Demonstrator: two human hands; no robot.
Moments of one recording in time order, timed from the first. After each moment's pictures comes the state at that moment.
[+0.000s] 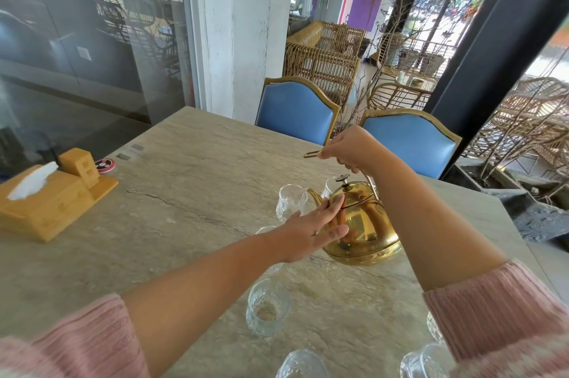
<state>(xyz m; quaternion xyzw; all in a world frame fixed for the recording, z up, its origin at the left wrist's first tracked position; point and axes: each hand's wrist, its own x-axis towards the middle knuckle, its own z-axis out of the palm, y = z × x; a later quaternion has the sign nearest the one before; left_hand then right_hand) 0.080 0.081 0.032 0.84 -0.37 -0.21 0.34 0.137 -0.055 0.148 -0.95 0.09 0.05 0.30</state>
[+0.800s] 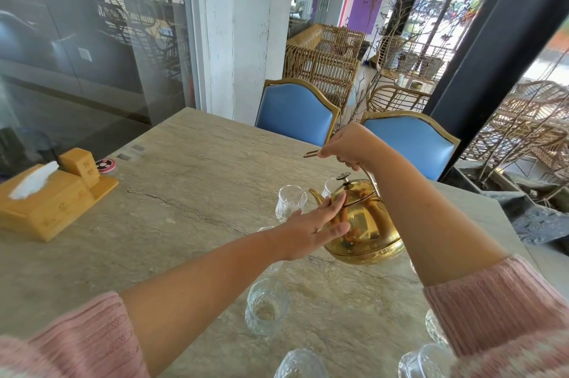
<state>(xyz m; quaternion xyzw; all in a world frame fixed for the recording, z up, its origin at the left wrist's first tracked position) 0.078 0.080 0.040 0.83 -0.38 -0.21 0.35 0.139 -0.055 0.156 -0.96 0.07 0.06 0.27</state>
